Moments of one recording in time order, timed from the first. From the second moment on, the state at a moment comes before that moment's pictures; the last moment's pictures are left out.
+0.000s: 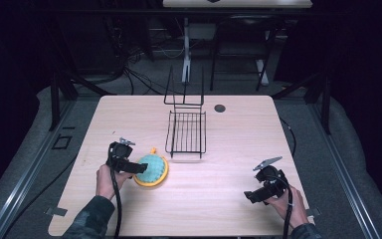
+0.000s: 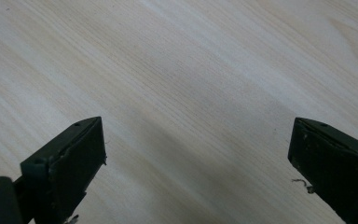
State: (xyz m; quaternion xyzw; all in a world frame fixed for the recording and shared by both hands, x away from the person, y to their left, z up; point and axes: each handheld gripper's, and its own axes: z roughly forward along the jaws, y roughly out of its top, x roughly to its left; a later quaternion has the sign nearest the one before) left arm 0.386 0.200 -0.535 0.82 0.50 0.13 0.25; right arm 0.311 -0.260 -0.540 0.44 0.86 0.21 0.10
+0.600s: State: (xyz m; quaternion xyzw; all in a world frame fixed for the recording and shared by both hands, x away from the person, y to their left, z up) left arm 0.385 0.195 -0.543 0.82 0.50 0.11 0.26; right arm 0.310 -0.259 -0.538 0.44 0.86 0.22 0.10
